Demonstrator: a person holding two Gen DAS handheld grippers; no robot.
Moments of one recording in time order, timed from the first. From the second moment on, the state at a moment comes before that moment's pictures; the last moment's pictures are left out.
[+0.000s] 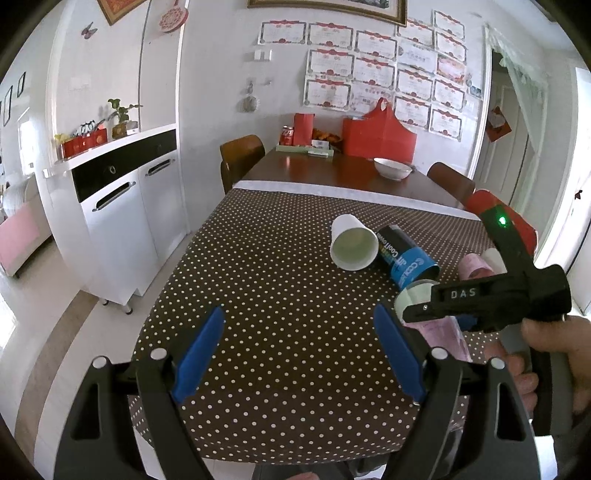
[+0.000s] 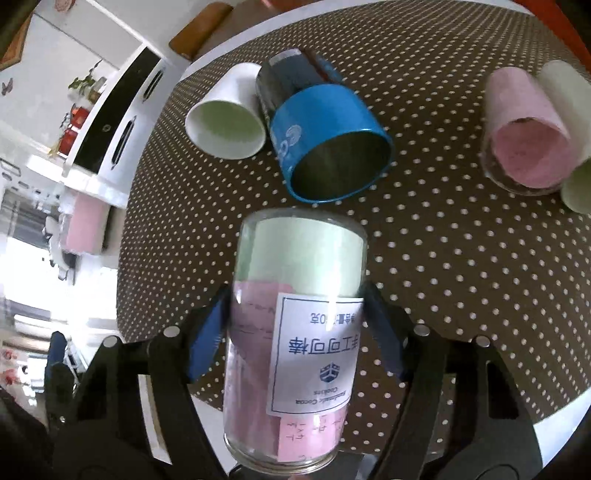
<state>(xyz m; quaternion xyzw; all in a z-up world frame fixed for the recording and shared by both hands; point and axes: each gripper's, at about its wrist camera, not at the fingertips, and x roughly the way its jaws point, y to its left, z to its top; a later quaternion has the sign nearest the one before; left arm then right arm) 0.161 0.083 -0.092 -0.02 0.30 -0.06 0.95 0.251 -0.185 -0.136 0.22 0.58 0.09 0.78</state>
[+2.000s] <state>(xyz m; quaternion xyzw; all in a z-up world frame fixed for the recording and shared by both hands) 0.135 0.041 -0.071 0.01 0.29 -0.07 0.95 0.151 -0.181 -0.108 -0.02 0.20 0.02 0.98</state>
